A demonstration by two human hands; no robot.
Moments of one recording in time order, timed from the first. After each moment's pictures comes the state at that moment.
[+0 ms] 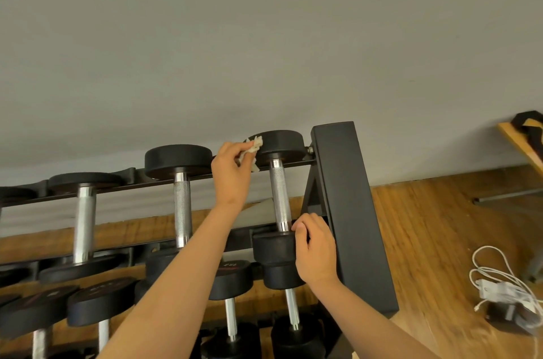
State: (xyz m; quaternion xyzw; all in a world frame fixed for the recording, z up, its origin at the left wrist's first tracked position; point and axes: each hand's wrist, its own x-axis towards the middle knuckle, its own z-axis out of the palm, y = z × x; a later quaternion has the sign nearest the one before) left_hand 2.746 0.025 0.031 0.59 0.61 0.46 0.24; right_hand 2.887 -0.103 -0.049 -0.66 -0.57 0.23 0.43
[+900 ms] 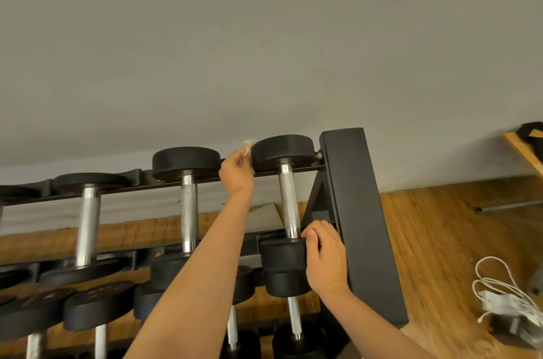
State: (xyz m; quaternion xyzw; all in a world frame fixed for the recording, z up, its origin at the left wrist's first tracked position) left_hand 2.746 0.053 0.010 0.41 0.70 0.48 0.35; right_hand 2.886 -0.103 -0.048 -0.66 -0.56 0.24 0.44
